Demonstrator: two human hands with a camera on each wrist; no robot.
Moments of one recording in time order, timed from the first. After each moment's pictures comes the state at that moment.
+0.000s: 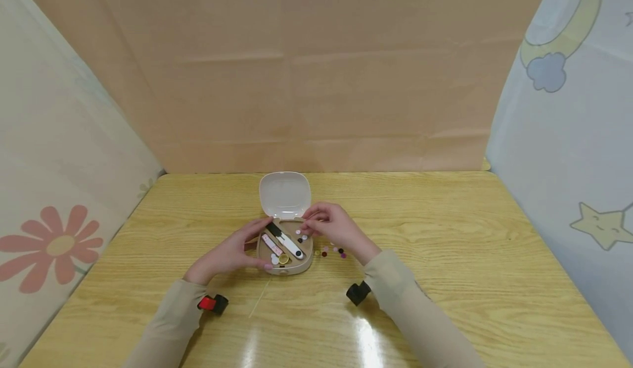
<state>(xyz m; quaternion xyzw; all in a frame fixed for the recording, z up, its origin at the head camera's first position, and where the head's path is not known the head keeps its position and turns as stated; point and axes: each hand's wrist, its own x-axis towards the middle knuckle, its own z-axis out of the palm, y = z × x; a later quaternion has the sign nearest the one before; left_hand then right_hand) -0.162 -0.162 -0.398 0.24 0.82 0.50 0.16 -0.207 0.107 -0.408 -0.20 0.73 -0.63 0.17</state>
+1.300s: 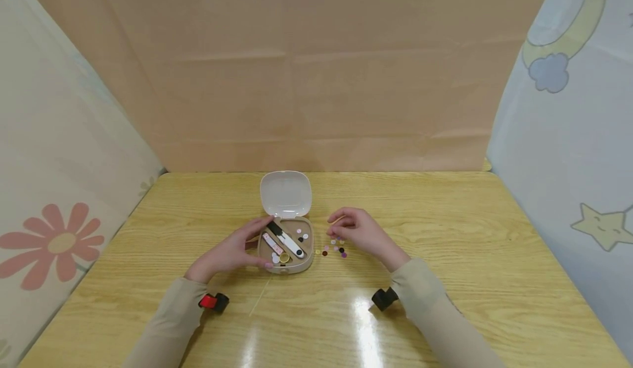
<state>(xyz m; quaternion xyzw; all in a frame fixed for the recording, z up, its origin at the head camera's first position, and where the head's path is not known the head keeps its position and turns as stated) -0.162 -0.161 -0.397 0.24 0.82 0.50 0.16 -0.196 0.159 -0.413 -0.19 0.77 -0.59 0.16</state>
